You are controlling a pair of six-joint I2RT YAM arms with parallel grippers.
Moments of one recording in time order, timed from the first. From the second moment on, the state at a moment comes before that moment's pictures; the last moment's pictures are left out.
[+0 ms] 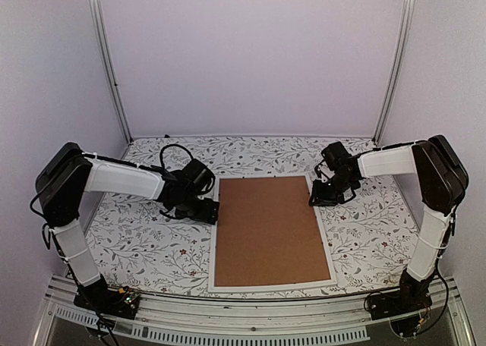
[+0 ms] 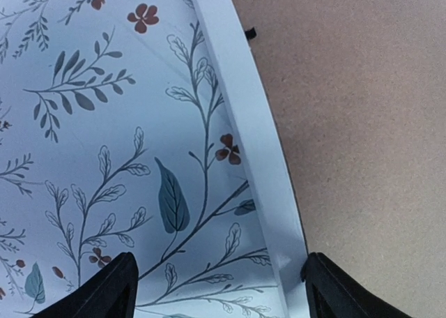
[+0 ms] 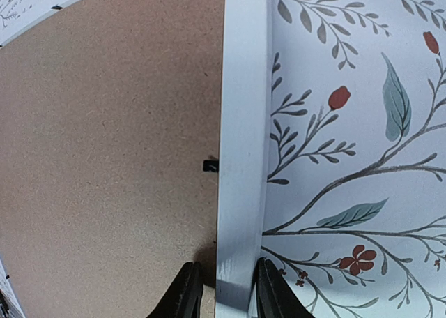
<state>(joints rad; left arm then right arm) -0.74 1.81 1.03 -0.36 -0.13 -0.49 0.45 1.89 1.14 -0.41 -0.18 0.41</state>
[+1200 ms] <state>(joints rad) -0.83 1.54 0.85 -0.49 -0.12 -0.55 0.44 1.88 1.12 -0.39 -0.19 0.42</state>
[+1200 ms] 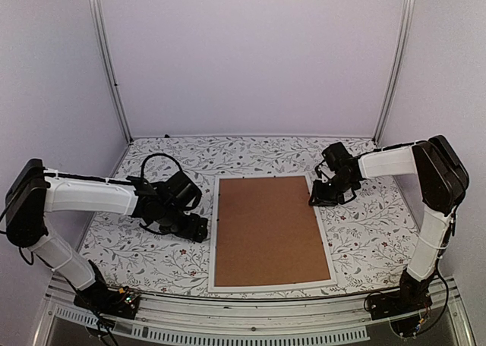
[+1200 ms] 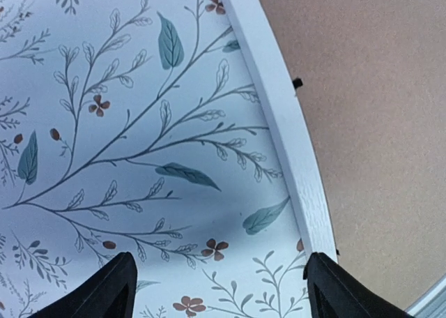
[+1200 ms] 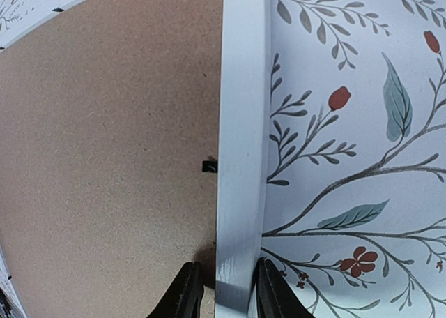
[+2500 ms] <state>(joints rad) -0.92 1.64 0.90 -0.54 -0.11 -0.61 0.44 1.87 1.09 -0.34 -0.19 0.42</state>
